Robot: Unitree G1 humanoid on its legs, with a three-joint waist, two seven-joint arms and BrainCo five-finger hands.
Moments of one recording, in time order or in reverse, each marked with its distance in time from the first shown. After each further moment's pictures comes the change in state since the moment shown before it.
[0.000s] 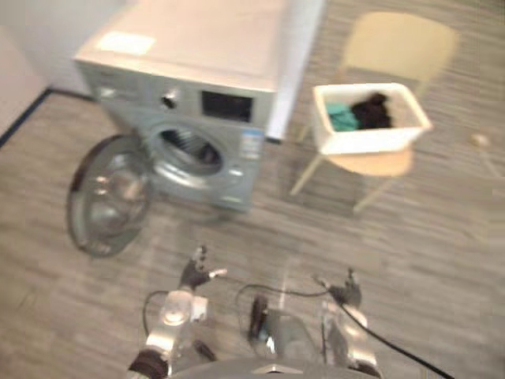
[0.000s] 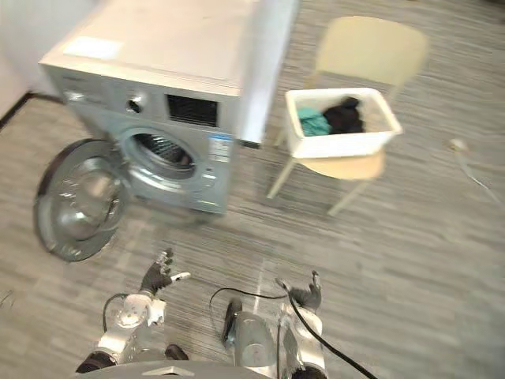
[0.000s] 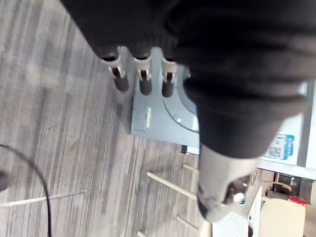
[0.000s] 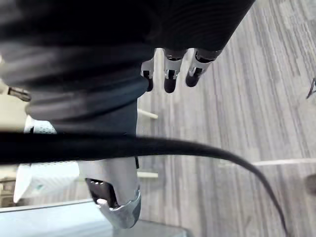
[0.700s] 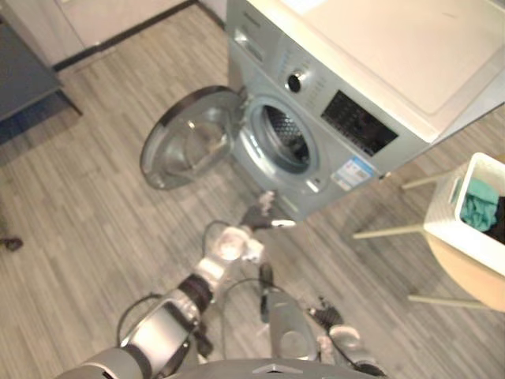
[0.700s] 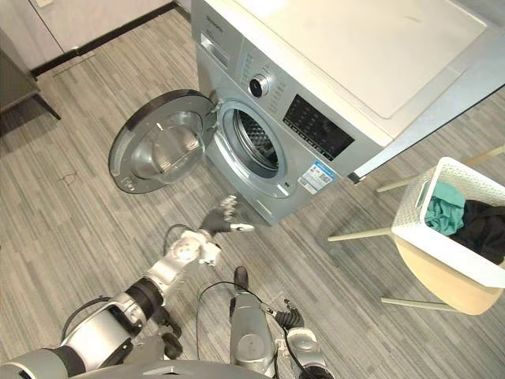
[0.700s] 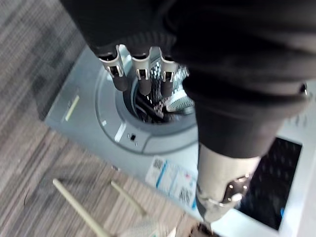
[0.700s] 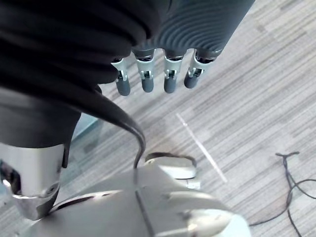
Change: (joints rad) left arm -0.422 -0.085 -0.192 0.122 -0.156 0.000 -0.047; right arm -0.037 -0.122 0.100 0.423 -0.199 0.077 0.237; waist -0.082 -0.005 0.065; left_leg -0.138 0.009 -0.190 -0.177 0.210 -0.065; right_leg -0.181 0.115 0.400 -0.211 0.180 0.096
